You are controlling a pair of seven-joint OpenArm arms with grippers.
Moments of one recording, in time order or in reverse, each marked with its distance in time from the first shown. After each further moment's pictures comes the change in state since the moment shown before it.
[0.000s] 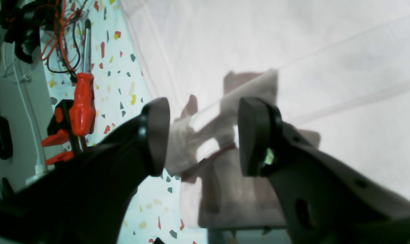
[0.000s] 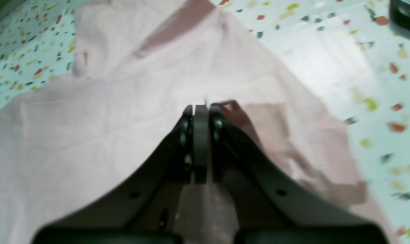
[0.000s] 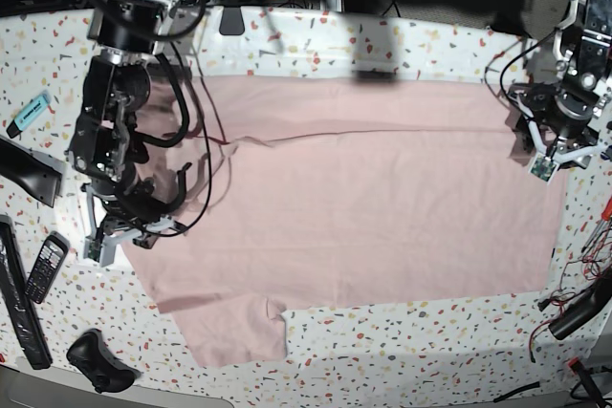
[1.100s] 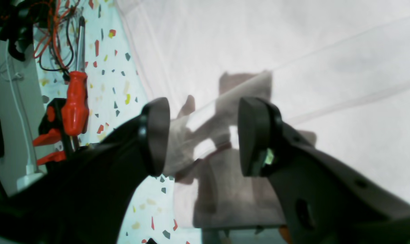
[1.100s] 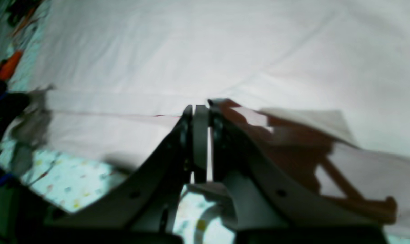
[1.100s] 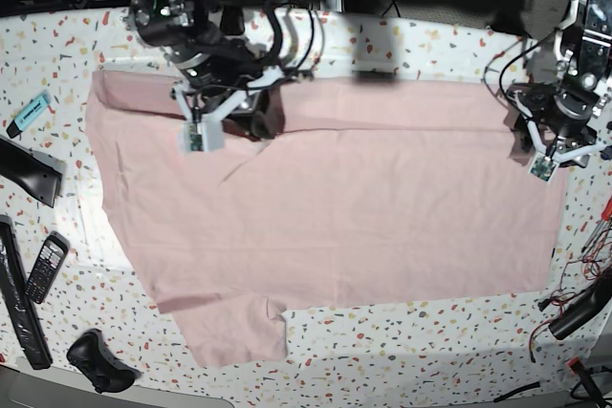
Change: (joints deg) left arm 0.0 0.0 0.0 0.0 -1.9 0.0 0.0; right arm -32.4 -9.1 -16.3 32.9 5.2 9.5 -6.3
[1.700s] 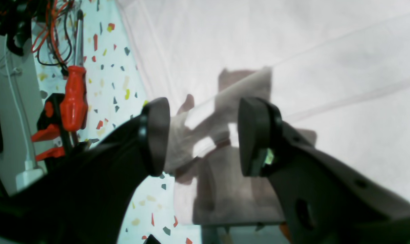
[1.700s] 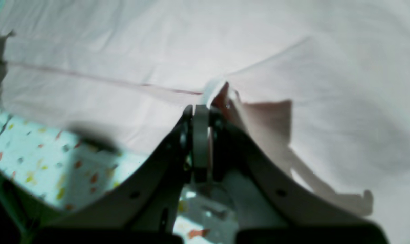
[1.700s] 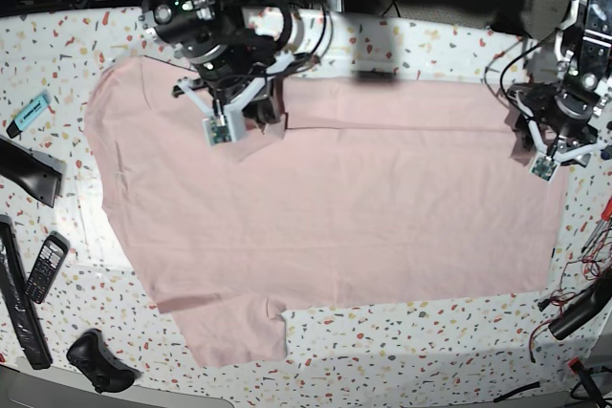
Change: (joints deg) left arm 0.0 0.0 0.0 0.0 0.0 0.0 0.9; right arm -0.9 0.3 -1.8 0.0 -11.8 -0.6 0.6
